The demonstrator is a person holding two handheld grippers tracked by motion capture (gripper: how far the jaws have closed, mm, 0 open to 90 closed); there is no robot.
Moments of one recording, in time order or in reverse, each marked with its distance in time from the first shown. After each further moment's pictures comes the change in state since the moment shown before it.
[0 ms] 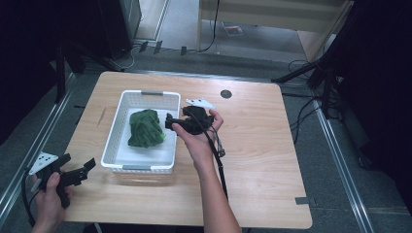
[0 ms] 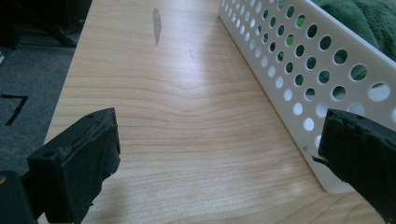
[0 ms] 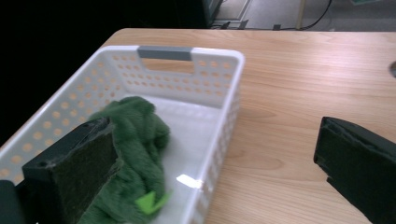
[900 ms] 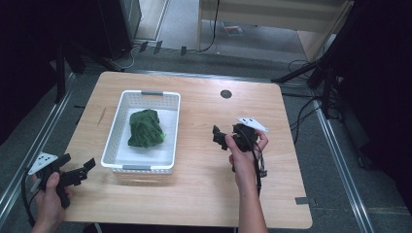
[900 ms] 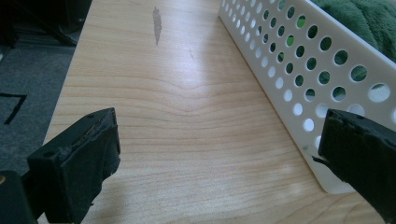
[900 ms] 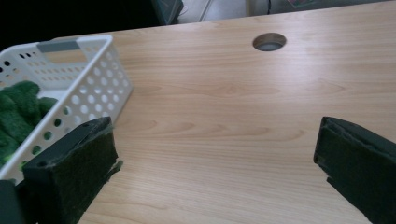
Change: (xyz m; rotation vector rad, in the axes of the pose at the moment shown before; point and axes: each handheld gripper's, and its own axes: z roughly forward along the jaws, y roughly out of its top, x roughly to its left) left arm 0.000 0.000 0.000 -0.001 -0.003 -0.007; right arm -0.115 -0.046 -0.057 -0.063 -0.113 0.088
